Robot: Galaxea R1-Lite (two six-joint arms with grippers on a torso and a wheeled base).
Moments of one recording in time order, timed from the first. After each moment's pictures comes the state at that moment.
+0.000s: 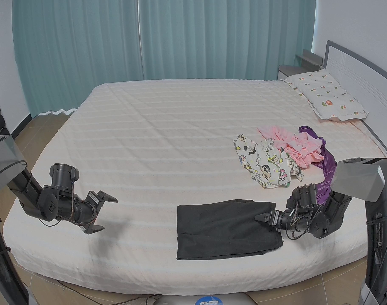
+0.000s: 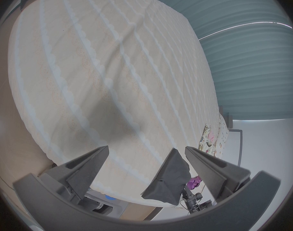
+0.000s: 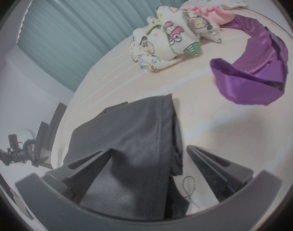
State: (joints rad) left arm 0.00 2.06 -0.73 -0.45 -0.34 -1.05; right arm 0.22 2.46 -0.80 -0.91 0.22 0.47
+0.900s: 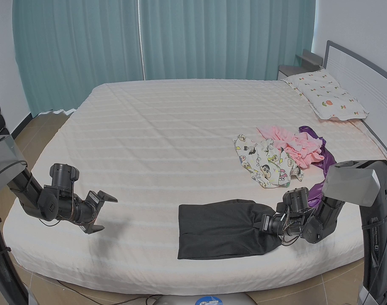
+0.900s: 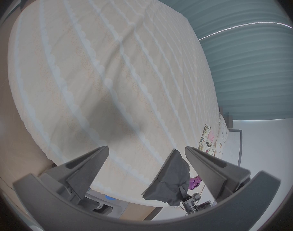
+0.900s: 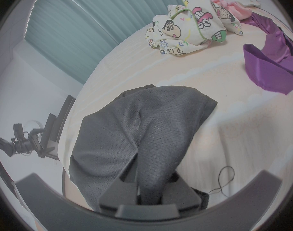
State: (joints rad) left arm 0.00 2.06 -0.74 -0.45 -0.34 -1.05; right arm 0.28 2.46 -0.79 -0.93 0.26 0.52
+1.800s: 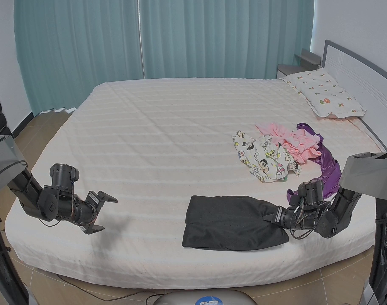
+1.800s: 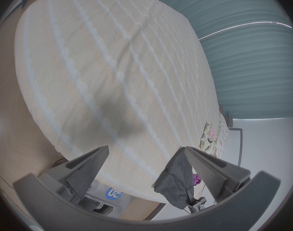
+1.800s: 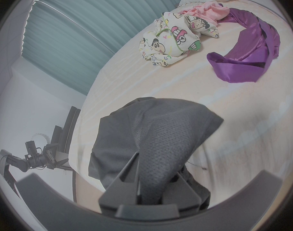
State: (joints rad) left arm 0.00 2.06 -0.73 -0.45 -0.34 -1.05; right arm 0.21 2.34 -0.71 -0.93 0.31 0.57
